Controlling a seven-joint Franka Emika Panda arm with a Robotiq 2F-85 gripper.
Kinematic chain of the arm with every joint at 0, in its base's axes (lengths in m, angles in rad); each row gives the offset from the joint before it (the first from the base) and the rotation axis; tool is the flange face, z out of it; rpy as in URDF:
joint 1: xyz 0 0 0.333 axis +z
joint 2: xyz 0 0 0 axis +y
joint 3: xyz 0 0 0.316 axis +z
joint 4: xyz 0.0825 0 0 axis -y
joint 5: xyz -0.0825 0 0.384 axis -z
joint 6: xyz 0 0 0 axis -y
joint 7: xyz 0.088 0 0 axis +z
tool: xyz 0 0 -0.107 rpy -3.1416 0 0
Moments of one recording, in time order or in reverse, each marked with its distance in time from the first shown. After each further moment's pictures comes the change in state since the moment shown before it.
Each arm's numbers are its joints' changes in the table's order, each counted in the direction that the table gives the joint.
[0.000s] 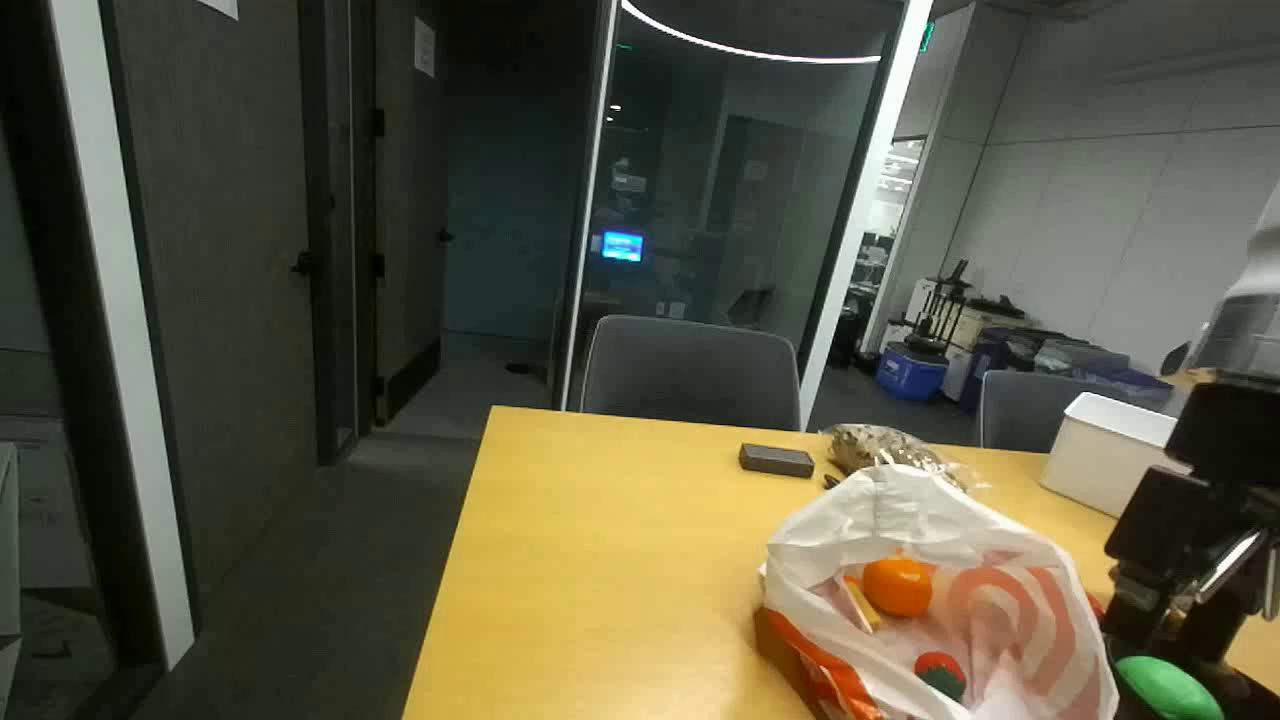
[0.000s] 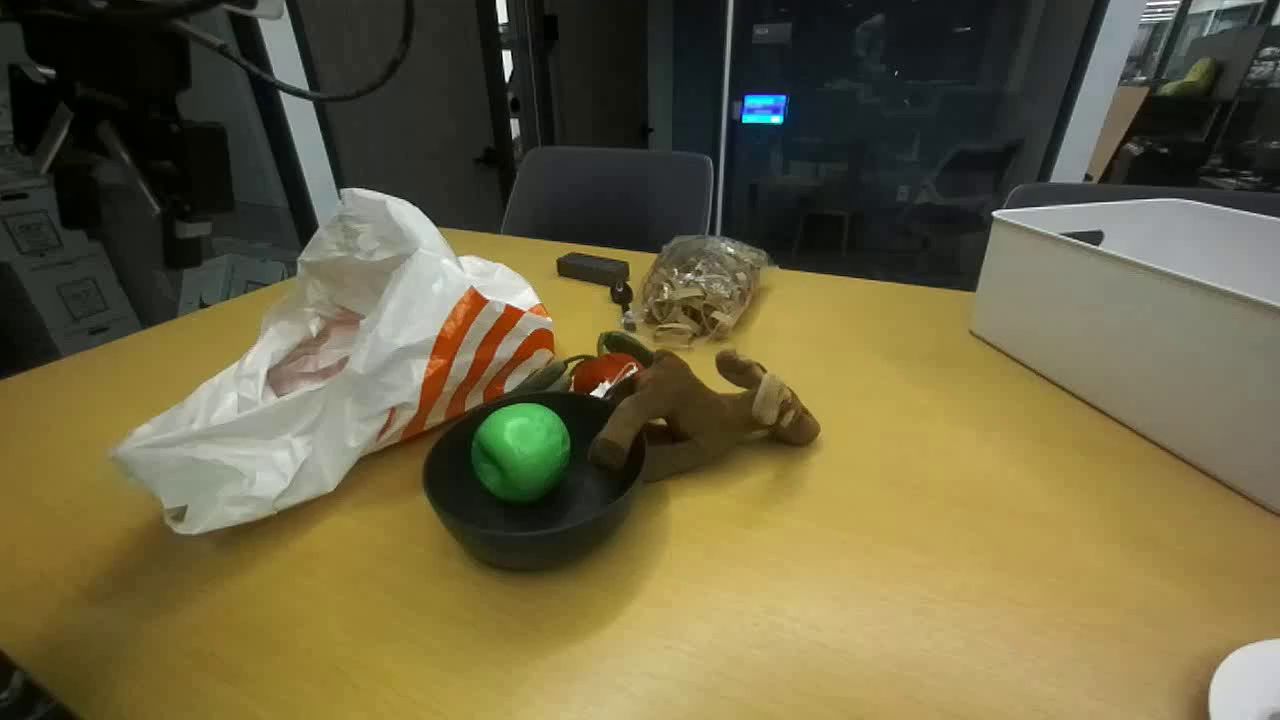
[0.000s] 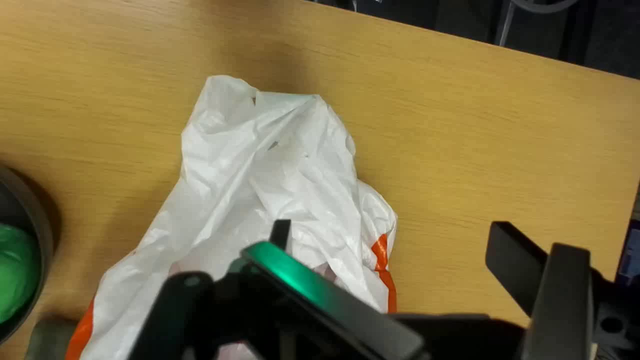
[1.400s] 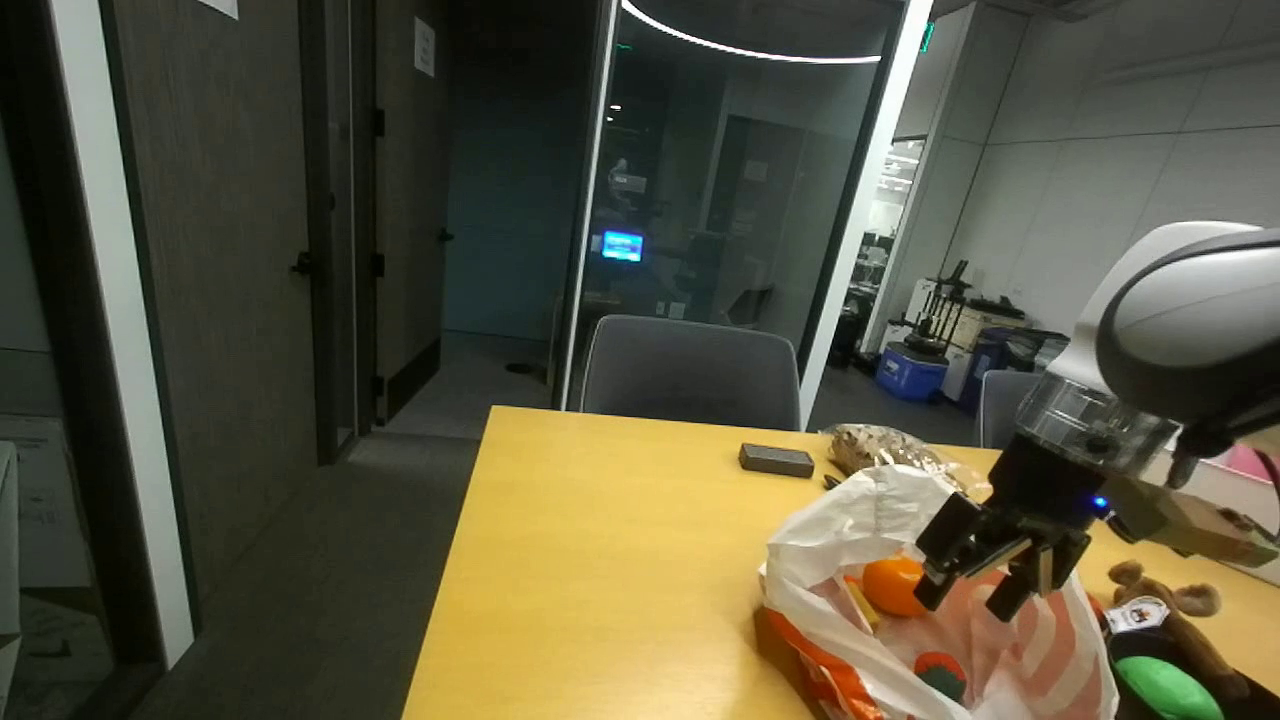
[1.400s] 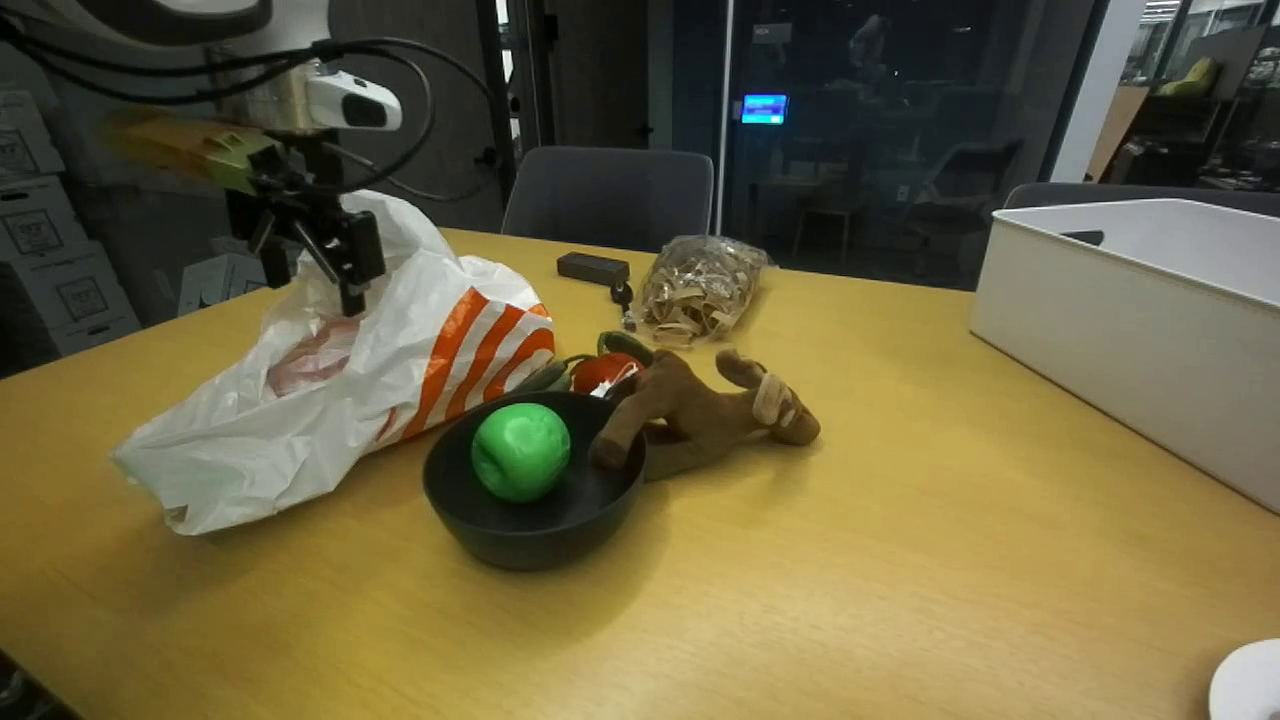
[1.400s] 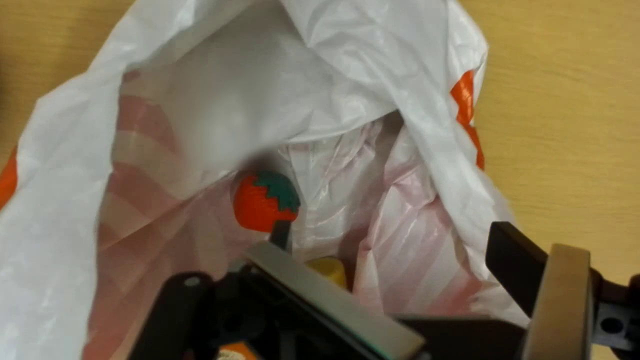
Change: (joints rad) arm -0.029 0.352 0.046 0.046 0.003 0.490 -0.001
